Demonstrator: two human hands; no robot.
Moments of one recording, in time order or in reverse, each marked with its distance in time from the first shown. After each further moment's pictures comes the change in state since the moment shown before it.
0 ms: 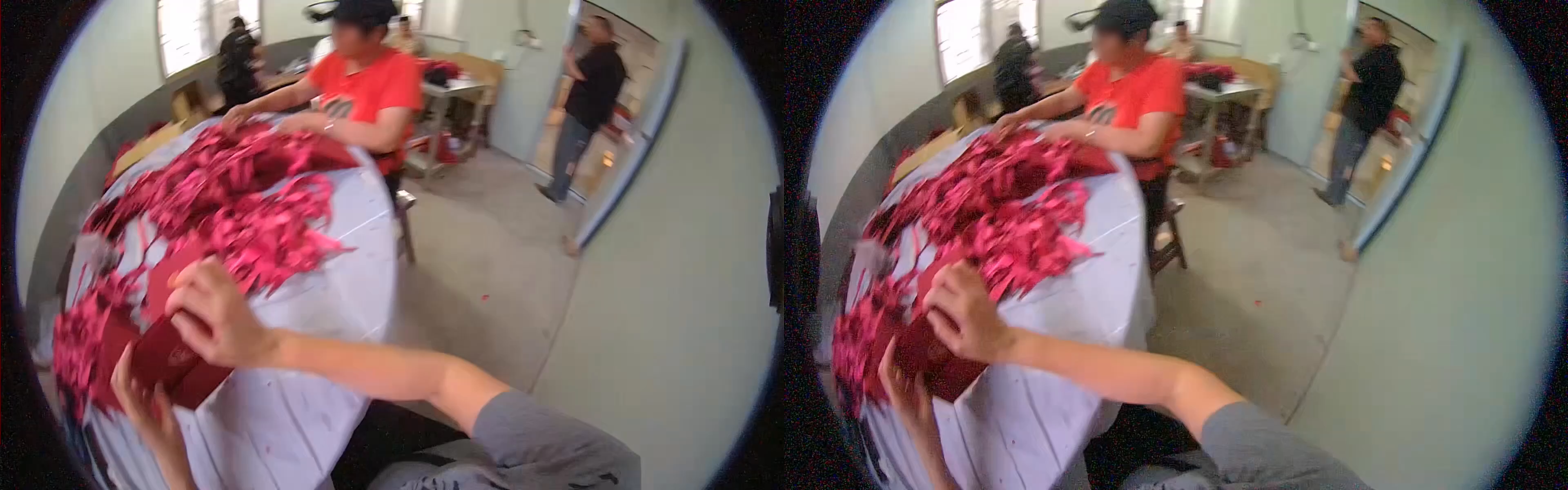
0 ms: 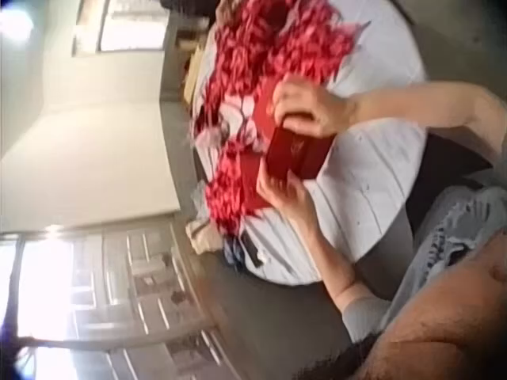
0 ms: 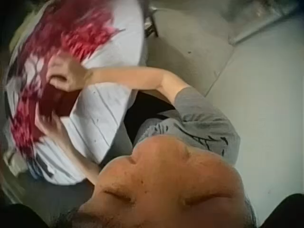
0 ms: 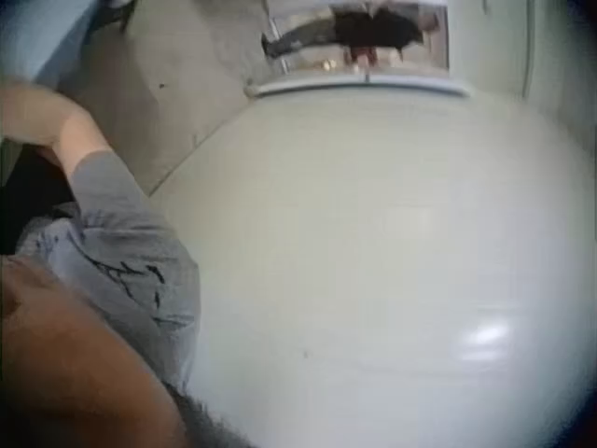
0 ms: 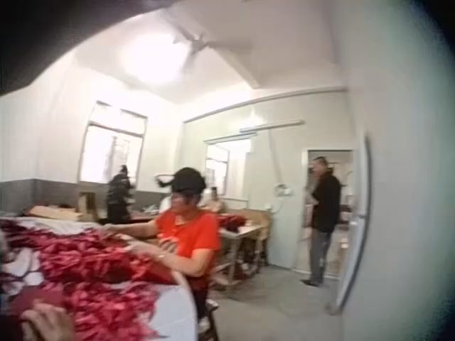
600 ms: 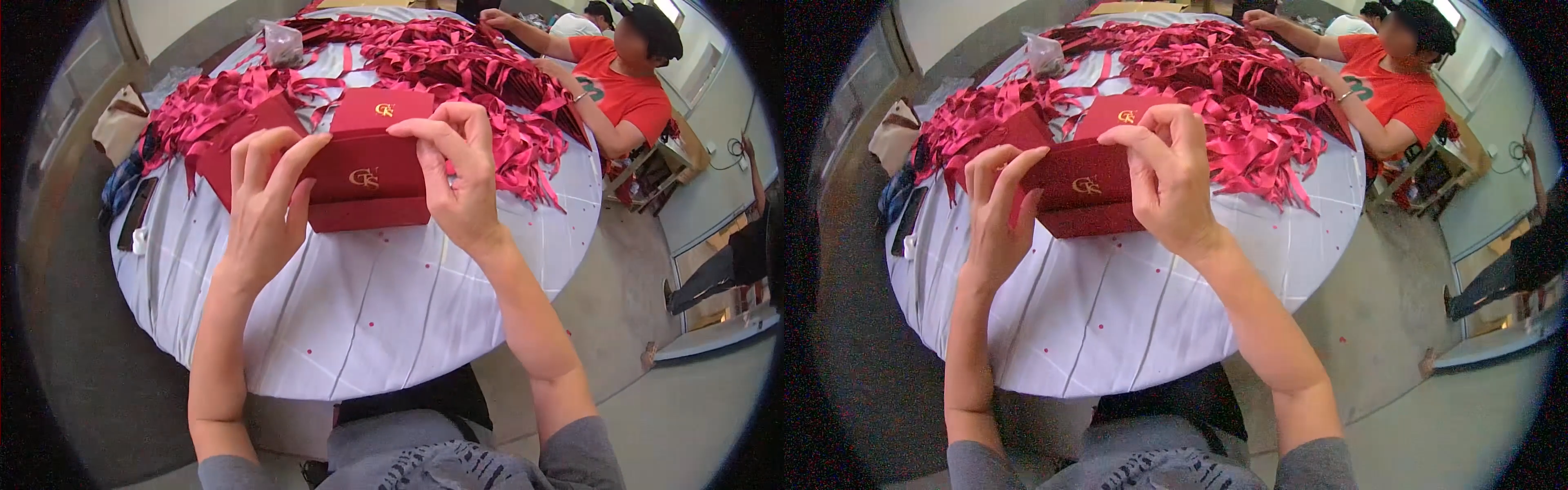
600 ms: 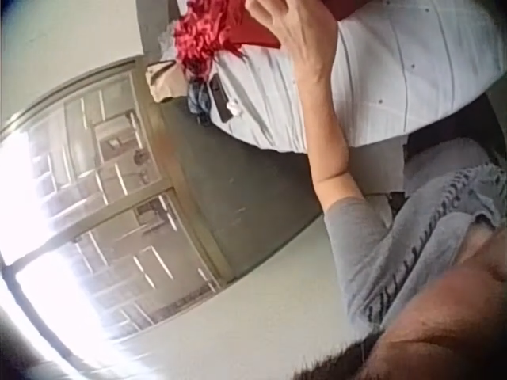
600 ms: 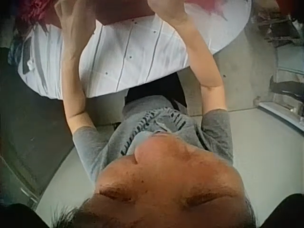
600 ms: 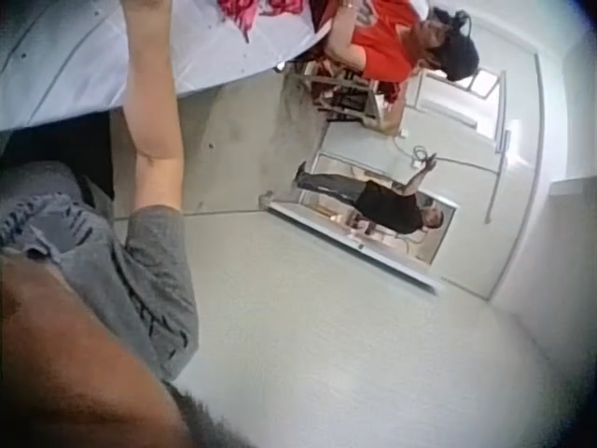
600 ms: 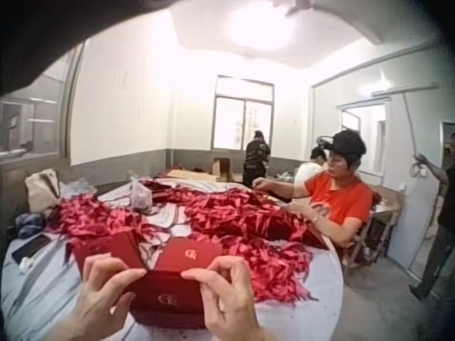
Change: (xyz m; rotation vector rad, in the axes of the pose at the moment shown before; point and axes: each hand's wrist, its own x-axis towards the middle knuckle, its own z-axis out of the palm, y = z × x) left_hand 0.012 0.031 0.000 0.561 0.000 0.227; right_hand -0.002 0.007 -0.009 -0.040 -0.265 -0.013
